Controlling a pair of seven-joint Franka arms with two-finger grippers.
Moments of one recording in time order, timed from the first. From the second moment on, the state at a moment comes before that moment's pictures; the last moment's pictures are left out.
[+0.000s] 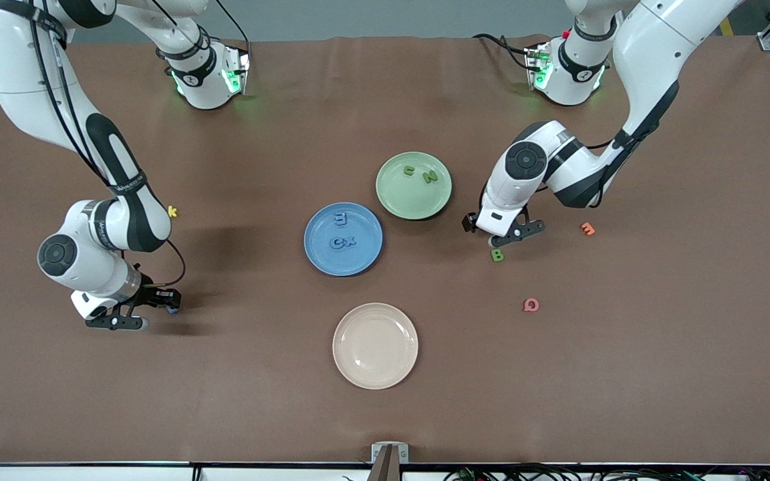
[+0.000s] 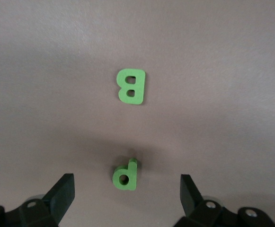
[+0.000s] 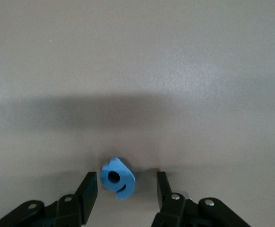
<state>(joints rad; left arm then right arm) 0.23 0.51 -0.77 -2.20 0.53 2.43 -1.24 -0.08 0.64 0.04 -1.85 0.00 2.53 0.01</state>
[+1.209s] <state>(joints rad) 0.23 0.60 -0.77 -2.19 0.62 2.43 -1.31 -0.08 0.66 0.04 -1.82 0.00 2.52 0.01</state>
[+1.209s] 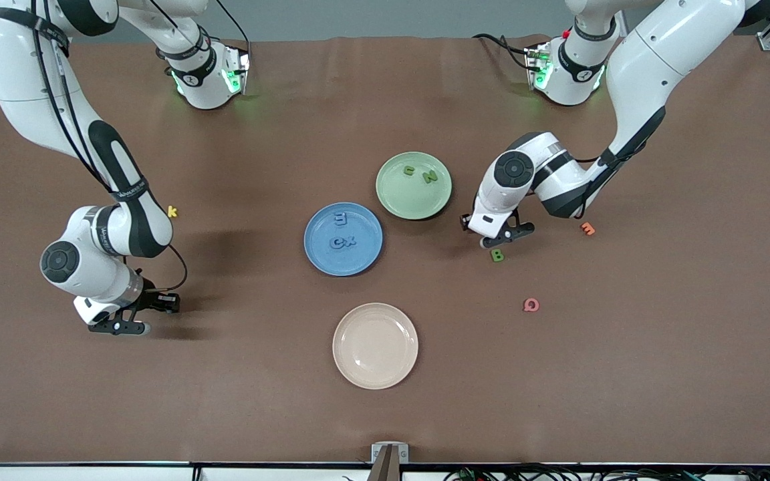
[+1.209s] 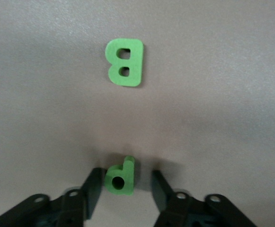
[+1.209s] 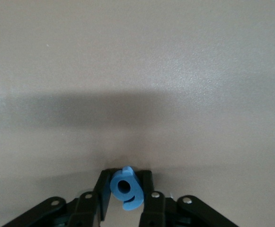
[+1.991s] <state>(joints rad) 0.24 0.59 -0.78 -2.17 0.62 2.42 -1.33 0.16 0.50 0.09 -1.80 0.02 2.23 0.56</state>
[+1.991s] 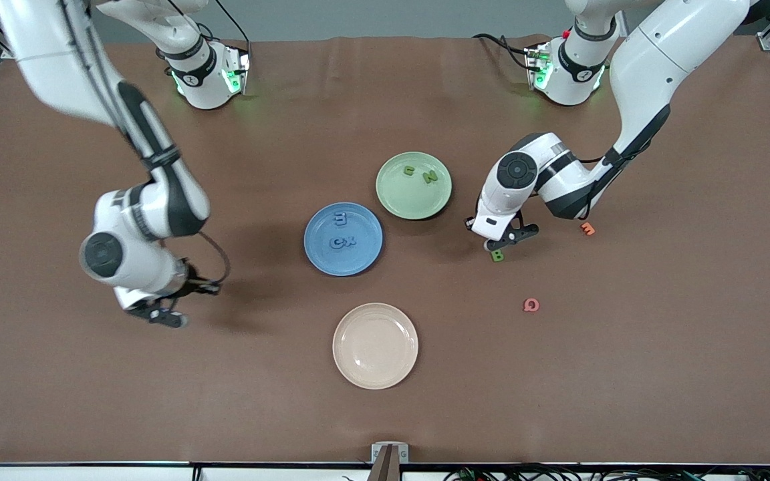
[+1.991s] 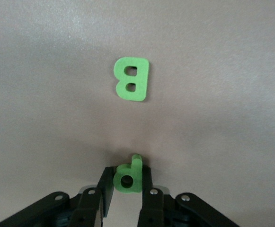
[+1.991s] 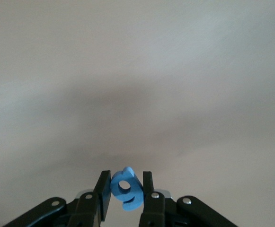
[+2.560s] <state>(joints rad) 0.23 0.54 -0.95 -2.12 0.49 2.34 -1.42 0.59 0.48 0.09 -1.84 0.02 2.27 1.22</state>
